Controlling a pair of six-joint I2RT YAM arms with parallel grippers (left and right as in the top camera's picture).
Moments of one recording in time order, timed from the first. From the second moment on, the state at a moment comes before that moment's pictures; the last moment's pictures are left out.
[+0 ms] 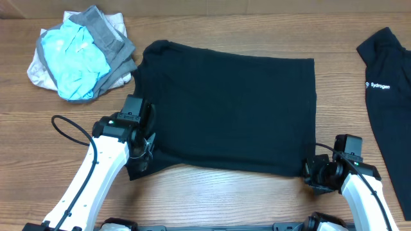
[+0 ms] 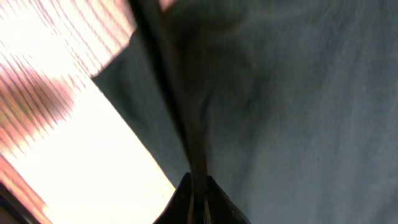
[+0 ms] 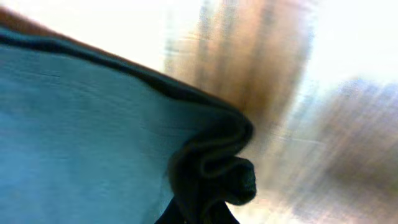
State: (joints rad) left arm -0.21 1.35 0.92 -1.06 -0.05 -1.48; right arm -0.28 1.14 0.44 -0.72 -0.26 1.09
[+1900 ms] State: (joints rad) left arm -0.21 1.59 0.93 -0.48 -0.23 -0.83; right arm -0.20 1.35 0.52 -0.15 -0.33 1.09
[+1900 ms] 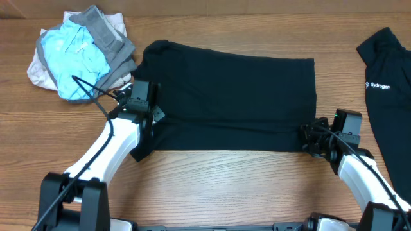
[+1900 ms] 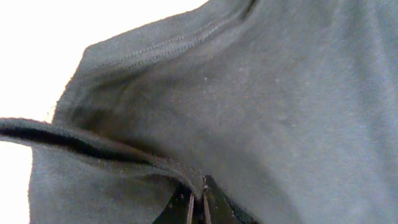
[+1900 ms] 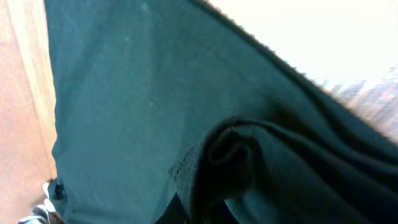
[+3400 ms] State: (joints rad) left arm -0.21 1.61 1.34 -1.04 -0.24 -0.67; right arm -0.18 1.35 1.04 -0.97 -0.29 0.66
